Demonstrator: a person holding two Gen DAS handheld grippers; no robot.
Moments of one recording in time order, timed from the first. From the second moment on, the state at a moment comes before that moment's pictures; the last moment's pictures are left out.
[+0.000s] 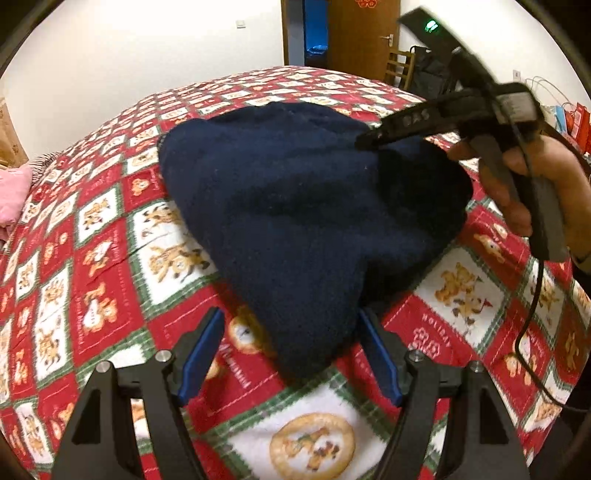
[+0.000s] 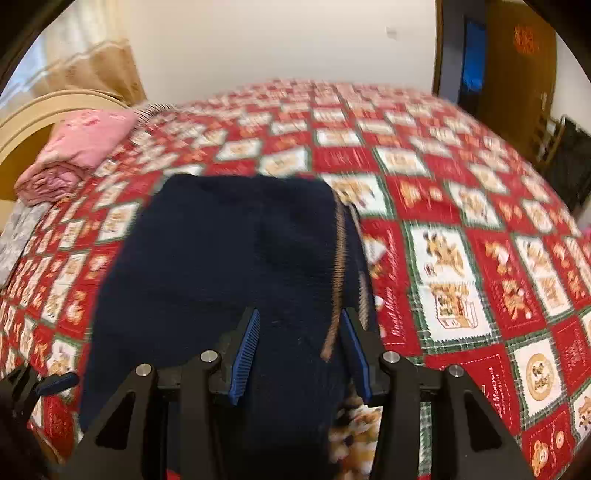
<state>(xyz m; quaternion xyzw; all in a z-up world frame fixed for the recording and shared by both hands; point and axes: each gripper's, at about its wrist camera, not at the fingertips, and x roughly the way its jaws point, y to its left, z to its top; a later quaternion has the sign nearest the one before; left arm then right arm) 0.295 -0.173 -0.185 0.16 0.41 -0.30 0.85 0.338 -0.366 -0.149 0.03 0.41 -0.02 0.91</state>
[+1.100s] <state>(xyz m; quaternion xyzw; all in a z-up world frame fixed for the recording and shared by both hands) 0.409 -0.134 -0.176 -0.03 0.44 -0.24 0.87 0.340 -0.460 -0.167 0.21 0.43 0.07 0.88</state>
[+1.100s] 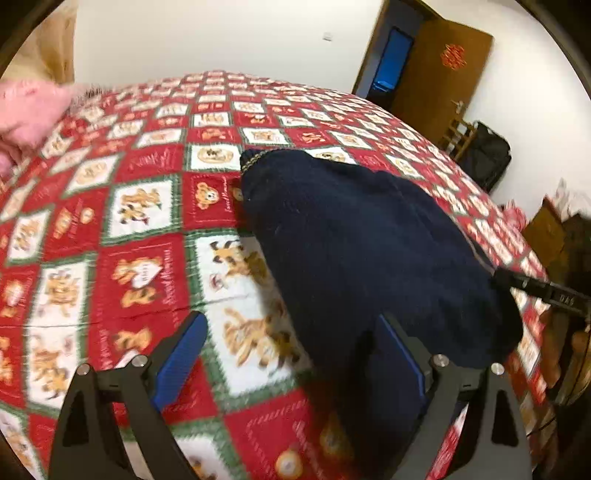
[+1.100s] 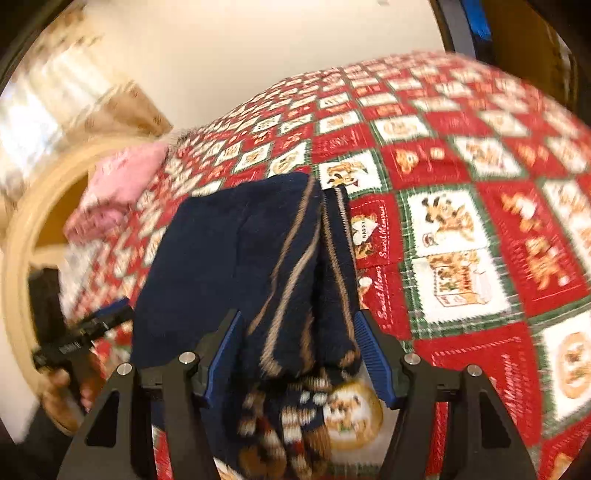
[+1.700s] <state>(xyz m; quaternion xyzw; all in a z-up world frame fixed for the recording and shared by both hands) 0.465 -0.157 -0.214 -0.13 0.48 -0.31 0.81 0.390 -0.479 -0.215 0.30 0.44 0.14 0.83</state>
